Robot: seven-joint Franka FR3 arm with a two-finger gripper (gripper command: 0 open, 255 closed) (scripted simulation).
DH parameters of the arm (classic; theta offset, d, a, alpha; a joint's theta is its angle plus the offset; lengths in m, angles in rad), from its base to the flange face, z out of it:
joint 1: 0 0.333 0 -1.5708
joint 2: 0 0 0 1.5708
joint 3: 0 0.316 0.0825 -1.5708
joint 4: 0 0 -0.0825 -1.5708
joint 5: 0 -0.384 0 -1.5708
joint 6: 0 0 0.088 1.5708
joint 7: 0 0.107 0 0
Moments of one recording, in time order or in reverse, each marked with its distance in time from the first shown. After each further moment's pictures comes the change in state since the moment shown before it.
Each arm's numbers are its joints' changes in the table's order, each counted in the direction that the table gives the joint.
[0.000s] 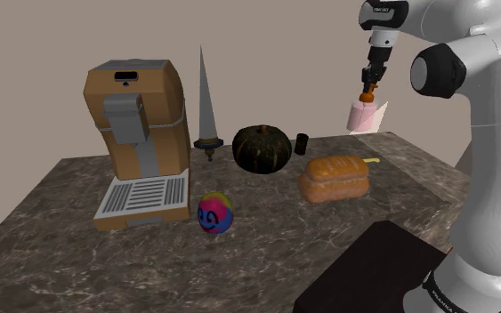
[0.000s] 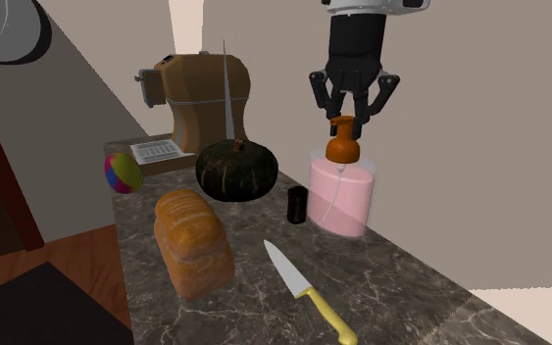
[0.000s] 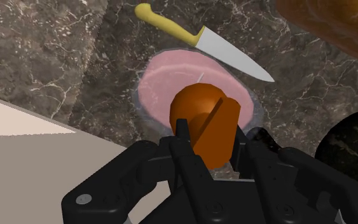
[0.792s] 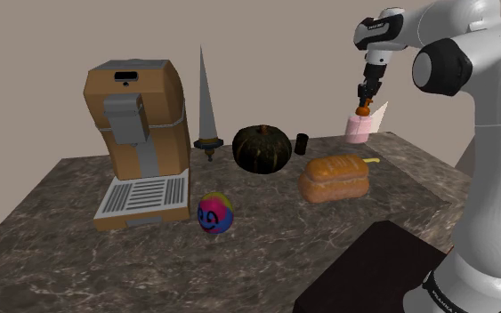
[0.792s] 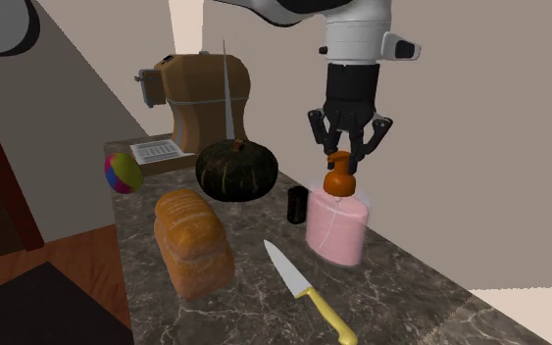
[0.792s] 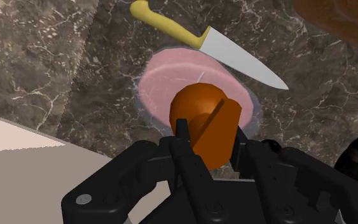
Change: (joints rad) arm 0.044 -0.040 -0.002 0.226 0.015 0.183 -0.010
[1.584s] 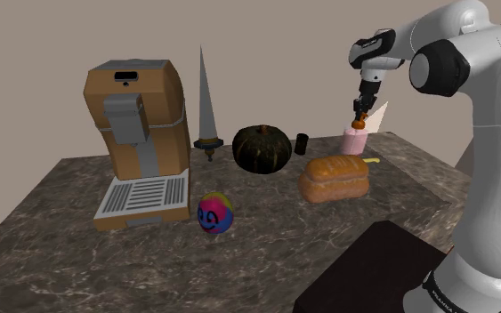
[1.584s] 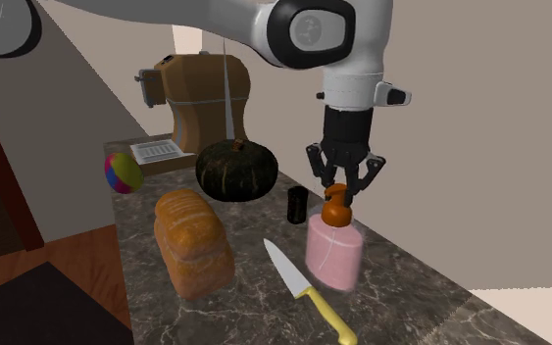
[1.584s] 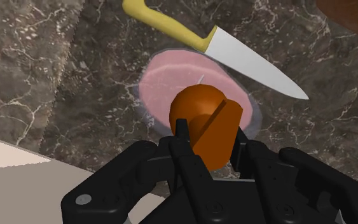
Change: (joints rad) arm 0.018 0.009 0.007 0.153 -0.009 0.158 -0.012
